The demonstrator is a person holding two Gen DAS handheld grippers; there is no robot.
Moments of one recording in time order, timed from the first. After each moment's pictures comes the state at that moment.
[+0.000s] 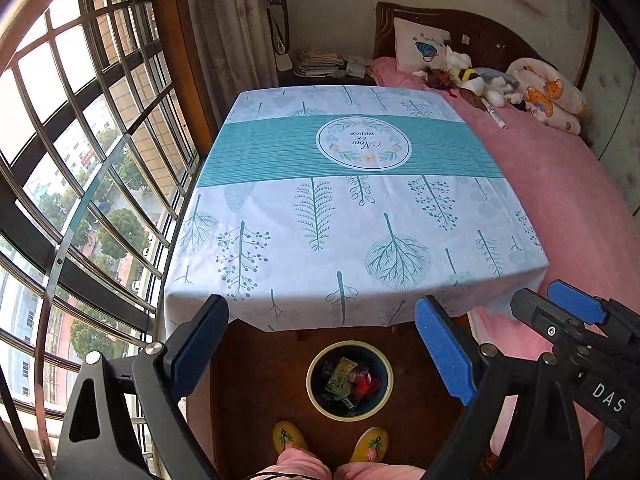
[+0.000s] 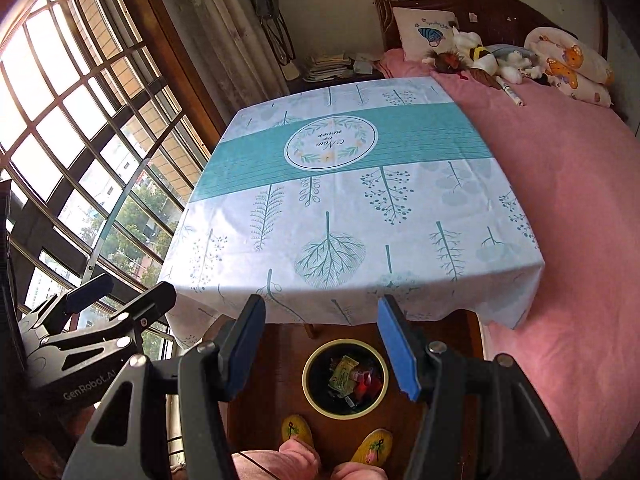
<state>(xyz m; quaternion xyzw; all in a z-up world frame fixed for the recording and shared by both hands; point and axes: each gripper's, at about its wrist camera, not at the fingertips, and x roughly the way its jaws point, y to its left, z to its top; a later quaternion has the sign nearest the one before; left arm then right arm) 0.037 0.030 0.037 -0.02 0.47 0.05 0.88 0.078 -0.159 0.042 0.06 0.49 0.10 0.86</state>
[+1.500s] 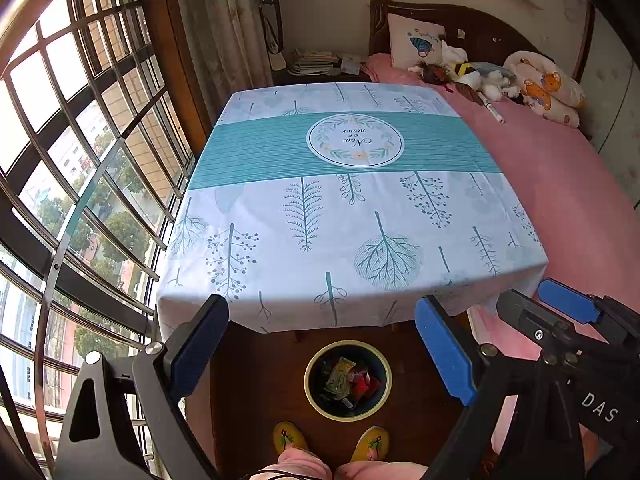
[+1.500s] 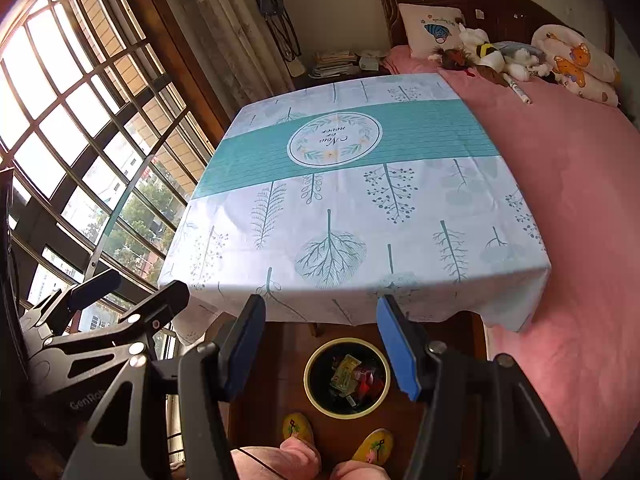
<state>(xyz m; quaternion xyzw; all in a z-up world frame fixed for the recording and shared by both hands) 0.042 0.013 0.036 -0.01 0.47 0.04 0.88 0.081 -0.161 0.042 0.06 0.49 0.11 0.86</state>
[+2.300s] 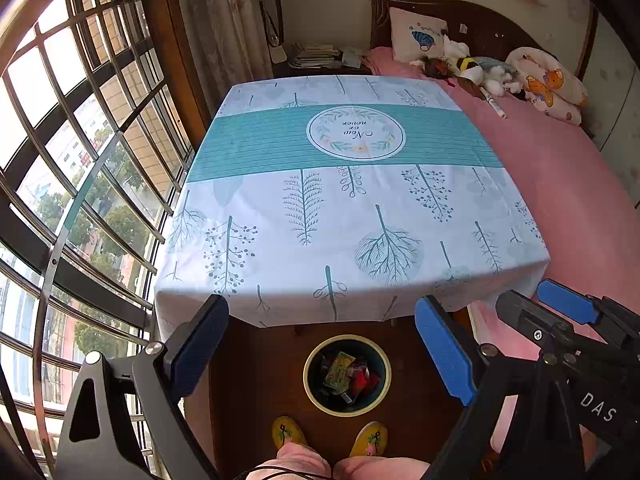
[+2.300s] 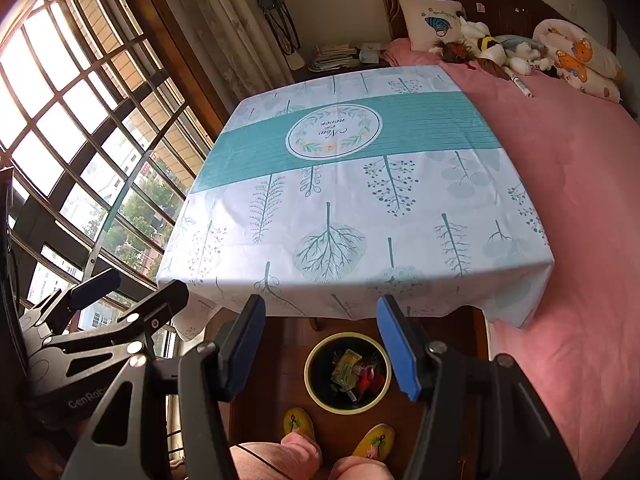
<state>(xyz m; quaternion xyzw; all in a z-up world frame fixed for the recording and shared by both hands) 0.044 0.012 0.030 -0.02 0.48 0.05 0.88 0.081 -0.159 0.033 0.07 0.50 0.11 0.85</state>
